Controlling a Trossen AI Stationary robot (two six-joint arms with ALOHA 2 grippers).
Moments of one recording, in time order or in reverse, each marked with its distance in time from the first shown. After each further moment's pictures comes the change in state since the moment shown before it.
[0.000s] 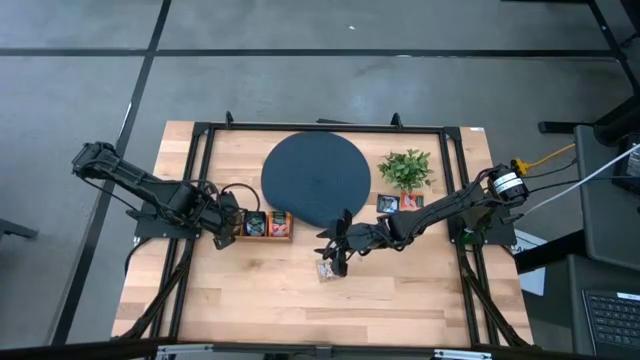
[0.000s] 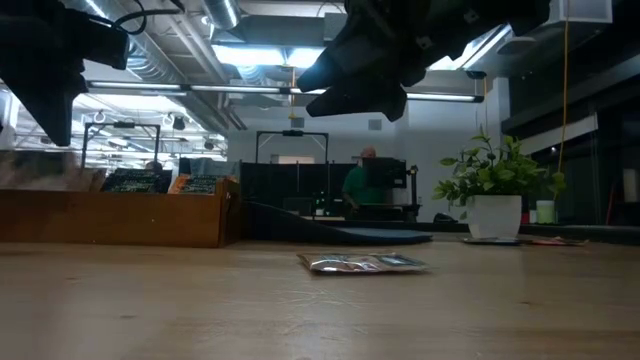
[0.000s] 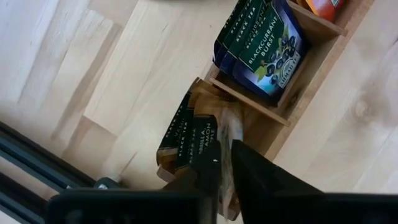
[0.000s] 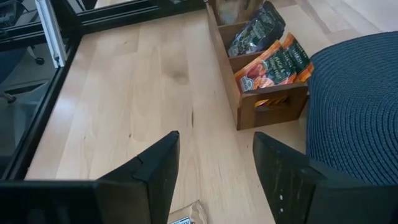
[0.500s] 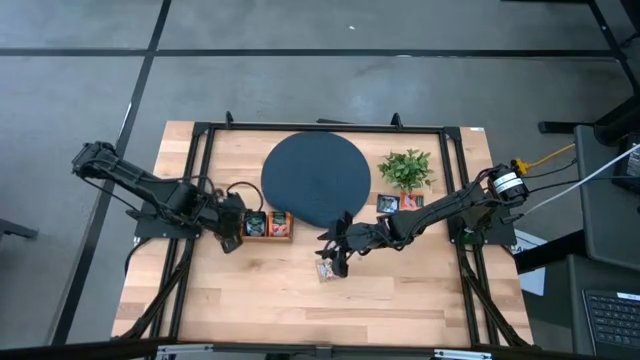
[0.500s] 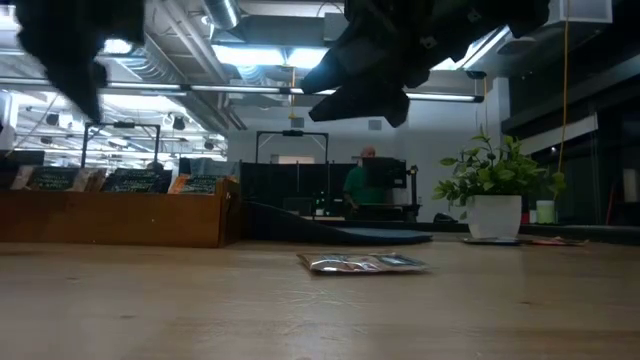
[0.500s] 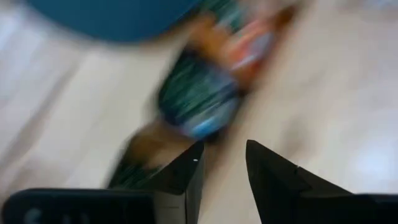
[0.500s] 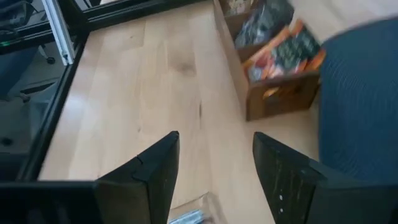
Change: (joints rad) left arm -0.005 0.000 0.030 0.165 0.008 0.025; right arm 0.000 0.000 0.000 -0.014 -0.041 0.038
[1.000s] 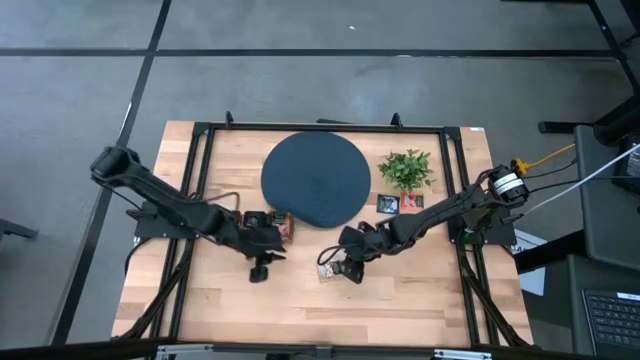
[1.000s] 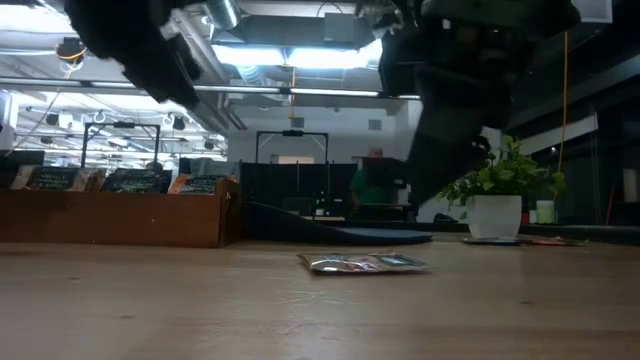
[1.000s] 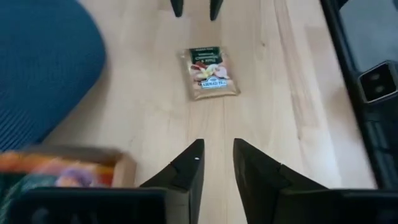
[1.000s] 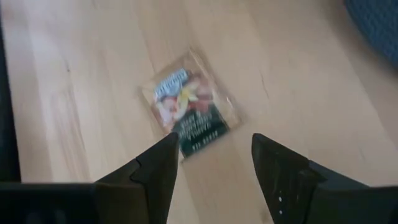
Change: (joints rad) left arm -0.051 0.324 0.003 0.752 0.047 0.434; right arm 0.029 0.000 0.001 -0.413 -0.161 0.310
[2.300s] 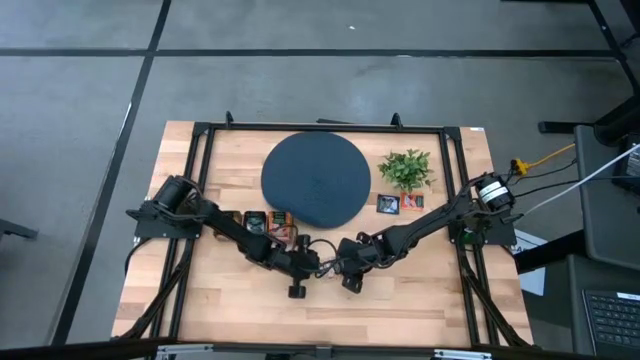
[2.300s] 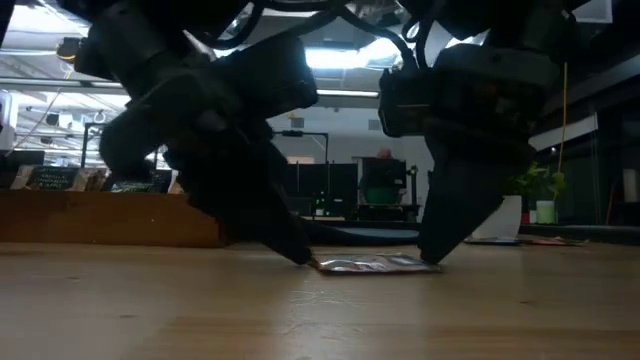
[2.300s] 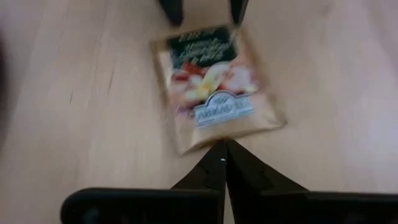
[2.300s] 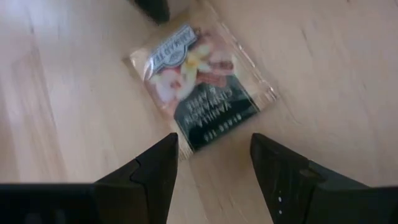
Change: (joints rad) left arm 0.036 0.630 0.202 0.351 -0.029 0.146; right arm 0.047 0.142 0.002 0.057 -0.021 0.040
